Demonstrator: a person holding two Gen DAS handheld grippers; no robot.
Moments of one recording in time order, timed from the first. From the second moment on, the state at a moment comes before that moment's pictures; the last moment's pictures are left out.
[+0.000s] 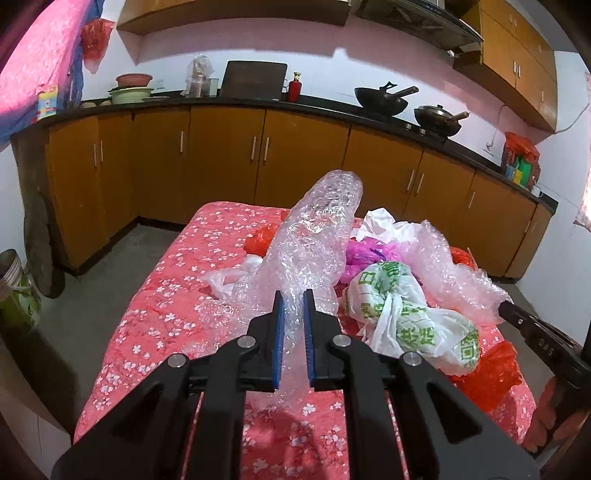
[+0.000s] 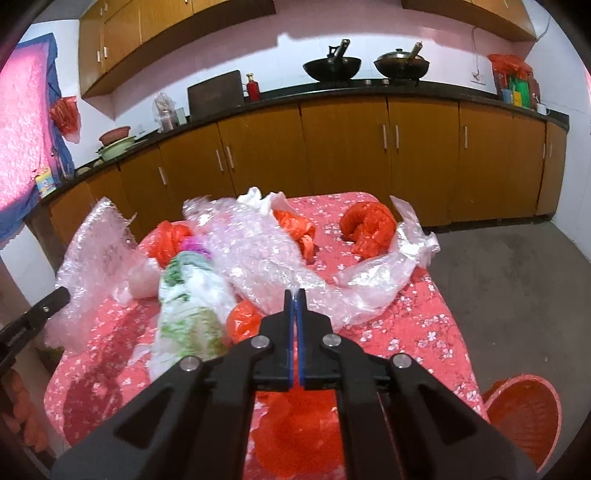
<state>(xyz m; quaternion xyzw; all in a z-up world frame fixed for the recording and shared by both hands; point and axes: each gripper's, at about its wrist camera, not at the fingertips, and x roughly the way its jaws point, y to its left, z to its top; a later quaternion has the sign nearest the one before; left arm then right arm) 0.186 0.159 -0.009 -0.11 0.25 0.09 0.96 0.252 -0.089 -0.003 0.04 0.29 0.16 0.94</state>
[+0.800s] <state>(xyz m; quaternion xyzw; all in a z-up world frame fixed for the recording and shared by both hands) 0.177 0.146 0.018 -0.10 0.21 0.10 0.97 0.221 -0.131 0.059 0.04 0.16 0.10 0.98</state>
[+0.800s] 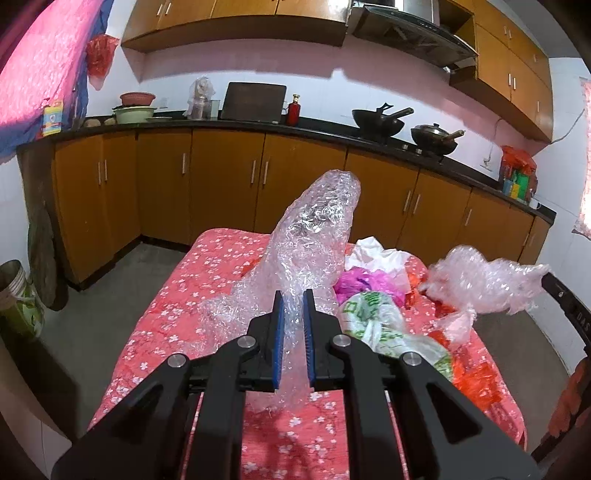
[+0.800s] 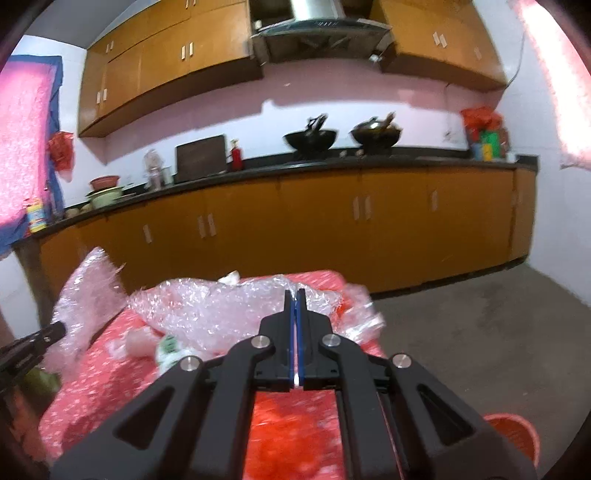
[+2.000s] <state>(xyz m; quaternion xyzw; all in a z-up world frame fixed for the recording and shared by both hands) 0.217 -0.185 -0.019 -0.03 0.29 -0.22 0.93 0.150 -0.423 -0.019 0.08 0.19 -0.21 0.95</state>
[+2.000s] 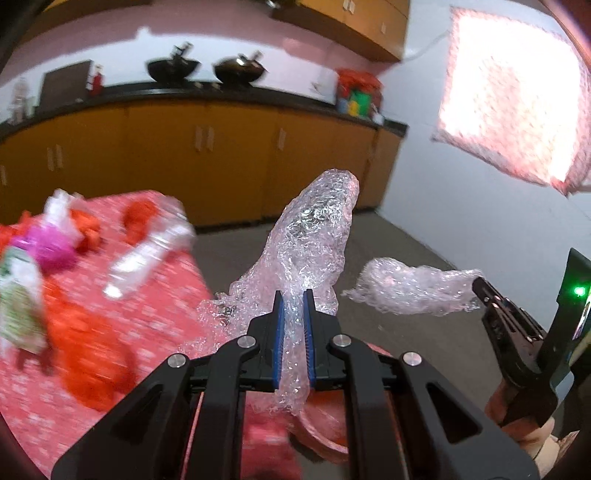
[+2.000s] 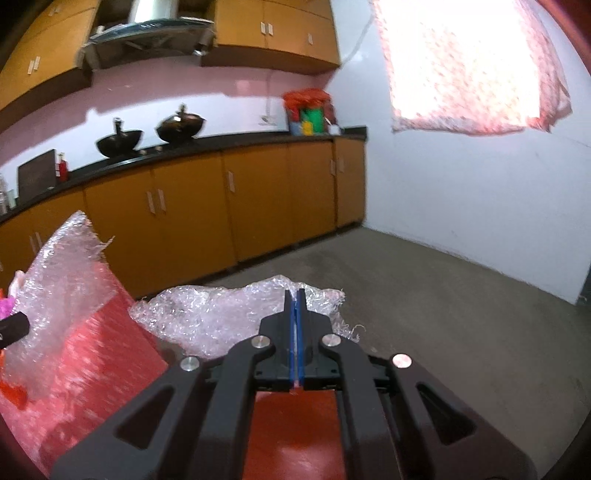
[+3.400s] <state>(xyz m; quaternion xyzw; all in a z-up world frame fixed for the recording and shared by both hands) 0.261 -0.337 -0.186 0.09 0.49 -0.27 0.82 0.153 -0.487 -0.183 0.12 0.35 -0.20 0.91</state>
